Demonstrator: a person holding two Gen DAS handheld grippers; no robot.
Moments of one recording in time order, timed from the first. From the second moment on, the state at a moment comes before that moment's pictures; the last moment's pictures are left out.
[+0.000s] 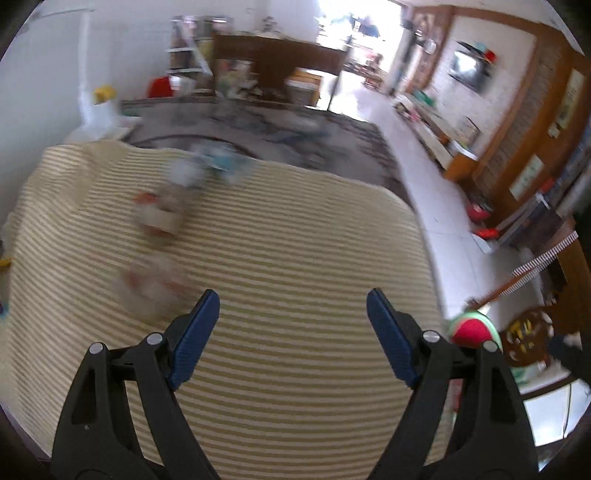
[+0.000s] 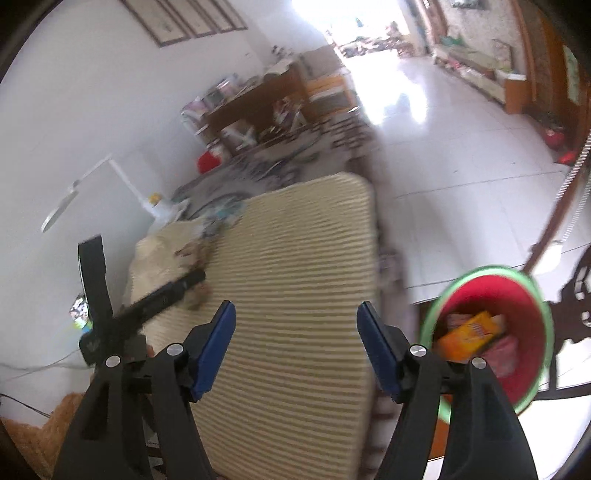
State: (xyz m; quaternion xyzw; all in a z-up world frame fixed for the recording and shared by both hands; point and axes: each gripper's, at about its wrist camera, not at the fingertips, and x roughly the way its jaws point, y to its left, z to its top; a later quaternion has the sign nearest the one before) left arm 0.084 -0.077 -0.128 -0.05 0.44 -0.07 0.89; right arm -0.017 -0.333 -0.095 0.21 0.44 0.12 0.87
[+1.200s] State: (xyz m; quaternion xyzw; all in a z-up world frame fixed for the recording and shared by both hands) left arm 0.091 0.139 -0.179 -0.08 0.51 -0.04 0.85; right arm 0.154 -0.049 -0.203 0.21 0.59 0.14 0.77
